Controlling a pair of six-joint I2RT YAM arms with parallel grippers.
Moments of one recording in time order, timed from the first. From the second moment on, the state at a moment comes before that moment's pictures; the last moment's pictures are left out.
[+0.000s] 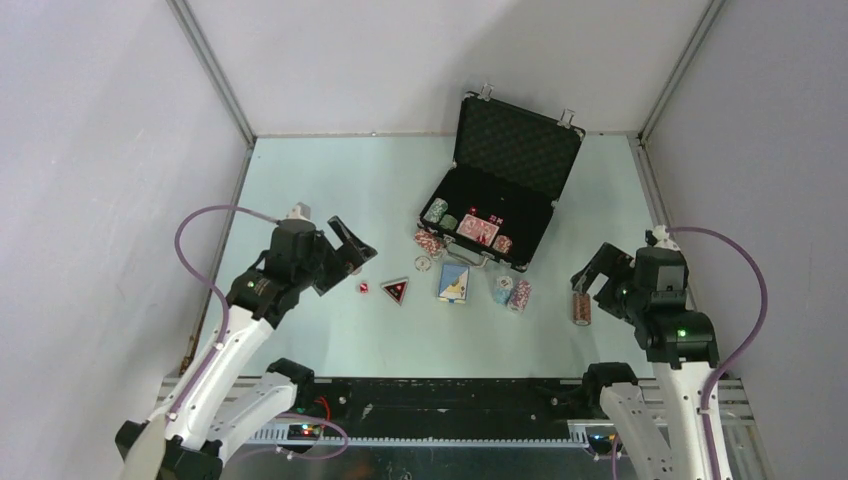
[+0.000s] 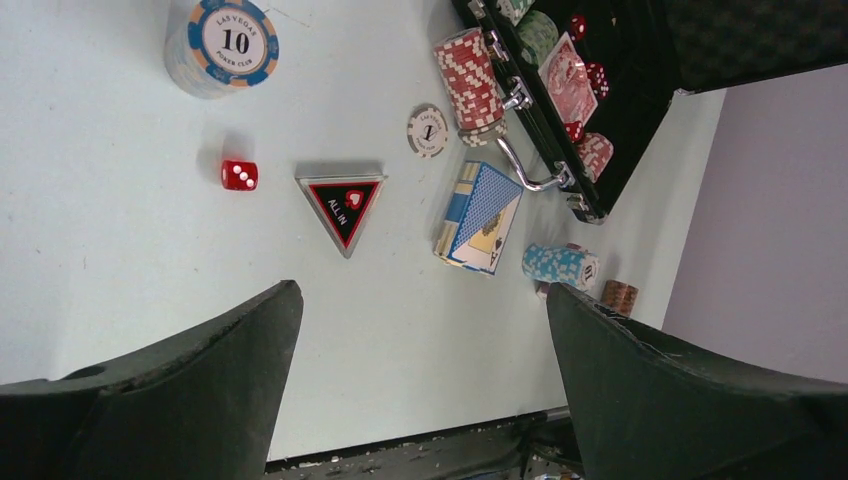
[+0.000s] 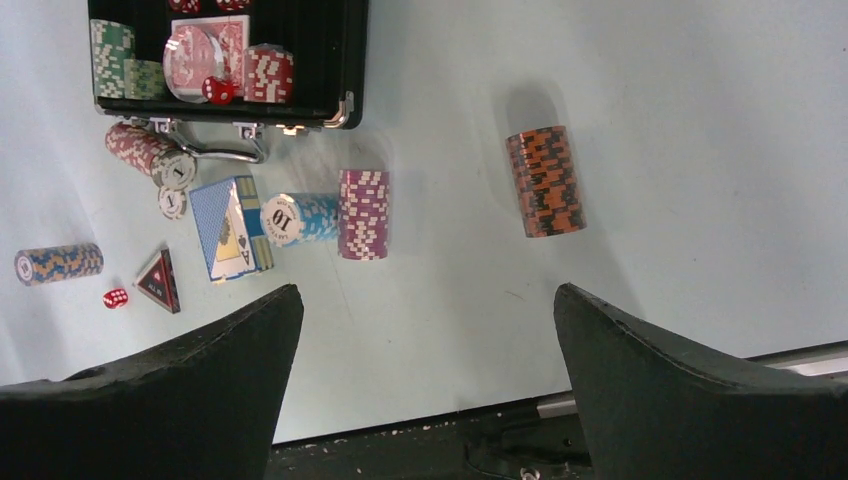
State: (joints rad) left arm -0.37 0.83 0.81 -0.67 0.03 -0.91; right arm 0.02 0.58 0.86 -1.04 0.00 0.58
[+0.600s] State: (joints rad) left arm -0.37 0.76 0.81 -0.53 -0.05 -0.61; right arm 0.25 0.91 0.86 -0.79 -0.11 0.55
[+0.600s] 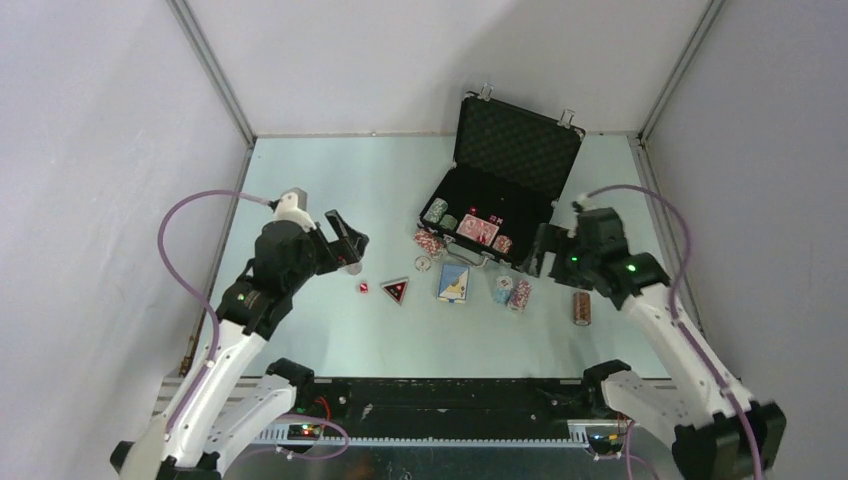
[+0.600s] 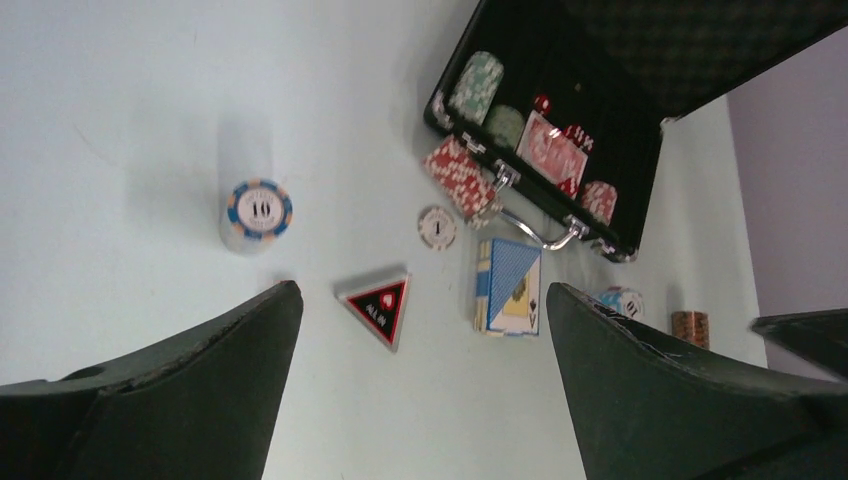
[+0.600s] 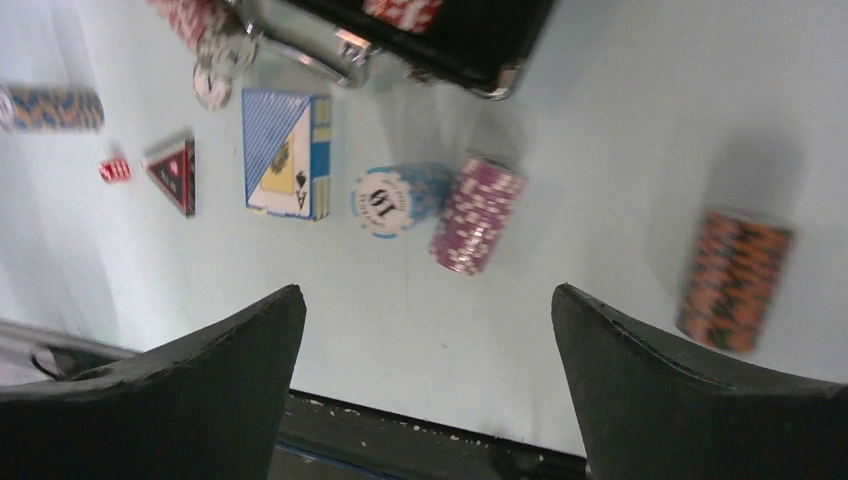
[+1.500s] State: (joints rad) left arm -0.37 0.80 0.76 -0.31 -0.01 -0.51; right arm 0.62 1.54 1.04 -0.65 0.07 0.43
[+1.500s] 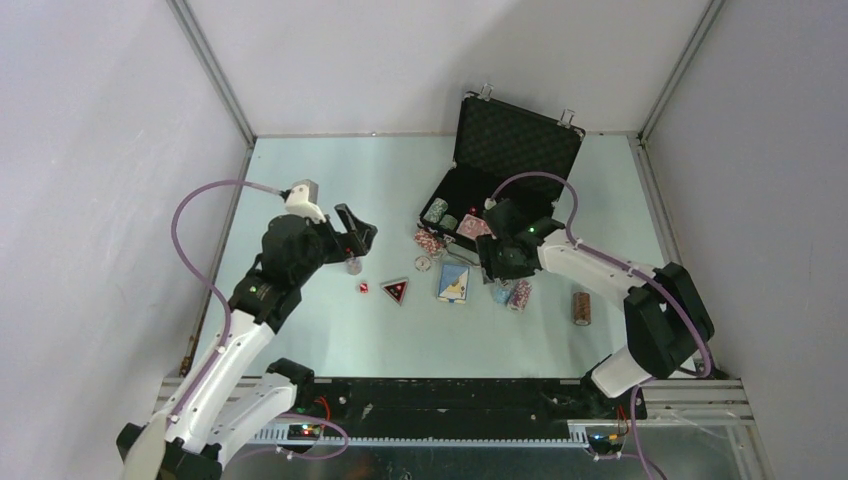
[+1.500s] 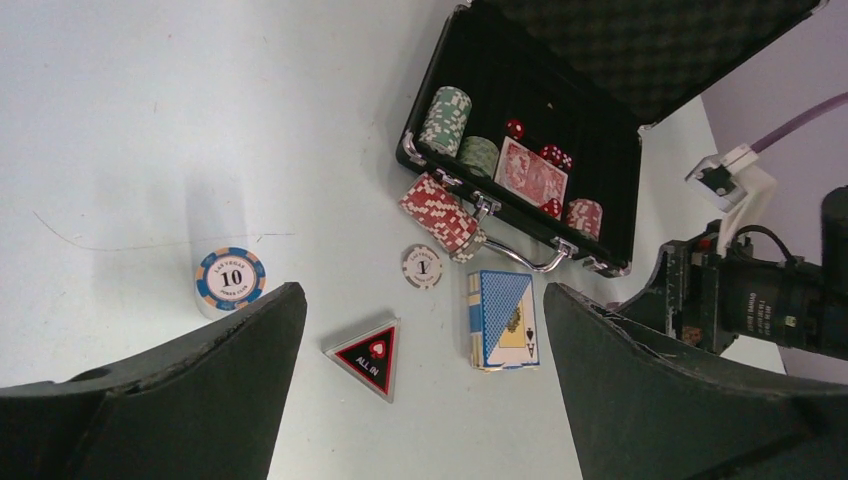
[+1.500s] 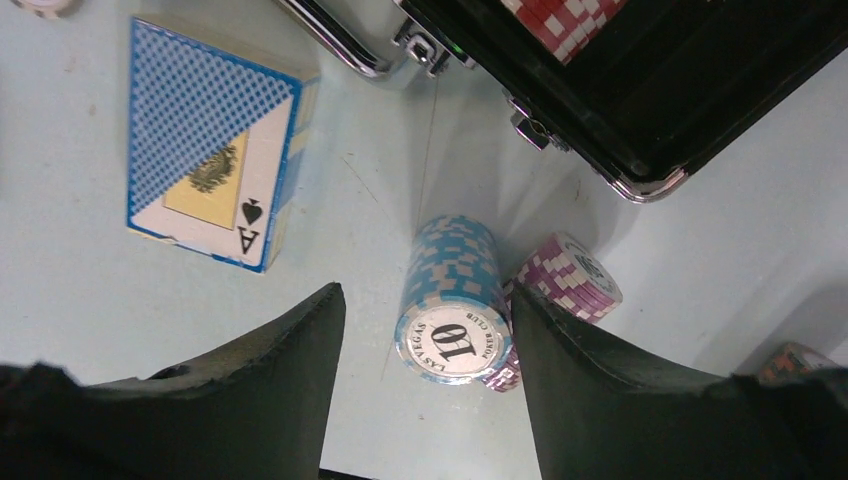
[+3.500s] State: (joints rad) left arm -0.84 1.11 0.85 -0.07 0.32 0.13; right arm 0.50 1.42 1.24 -0.56 -0.81 0.60
